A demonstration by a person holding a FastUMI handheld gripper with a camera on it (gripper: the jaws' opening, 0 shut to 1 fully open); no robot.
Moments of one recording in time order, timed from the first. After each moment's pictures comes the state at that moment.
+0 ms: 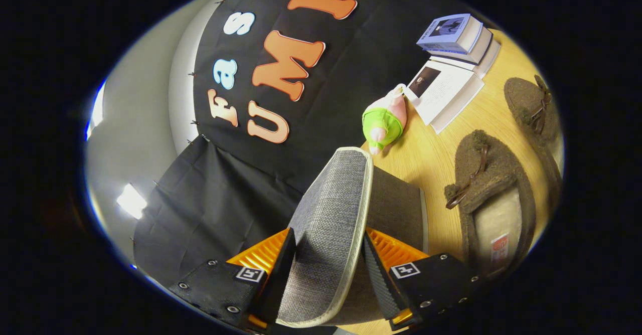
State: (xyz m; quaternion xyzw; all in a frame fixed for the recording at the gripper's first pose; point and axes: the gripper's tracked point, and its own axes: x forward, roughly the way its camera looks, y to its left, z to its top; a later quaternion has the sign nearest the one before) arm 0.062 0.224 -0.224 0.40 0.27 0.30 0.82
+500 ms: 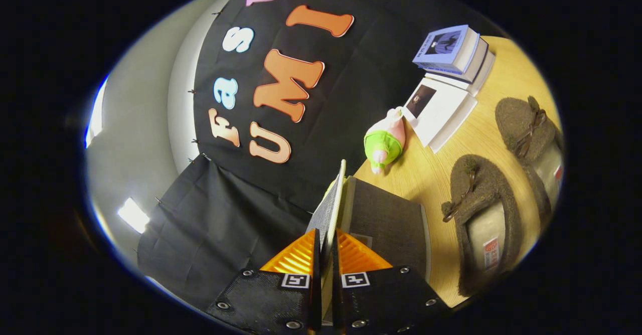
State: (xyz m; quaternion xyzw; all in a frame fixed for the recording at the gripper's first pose) arm 0.060 0.215 -0.173 0.42 0.23 0.27 0.84
